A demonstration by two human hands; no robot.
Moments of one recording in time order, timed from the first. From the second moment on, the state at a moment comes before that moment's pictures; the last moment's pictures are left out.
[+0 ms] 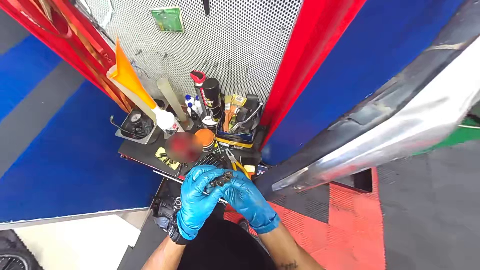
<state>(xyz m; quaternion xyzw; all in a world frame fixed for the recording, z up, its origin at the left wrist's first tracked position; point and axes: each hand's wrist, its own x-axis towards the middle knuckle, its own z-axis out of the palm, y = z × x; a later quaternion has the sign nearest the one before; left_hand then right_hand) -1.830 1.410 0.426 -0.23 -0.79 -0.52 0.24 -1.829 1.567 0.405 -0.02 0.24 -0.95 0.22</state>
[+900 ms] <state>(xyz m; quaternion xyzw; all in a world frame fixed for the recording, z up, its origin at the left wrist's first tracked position) -1.720 1.405 0.352 -0.05 -0.68 -0.73 -0.06 -1.757 1.598 0.333 0.05 0.40 -0.82 0.42</state>
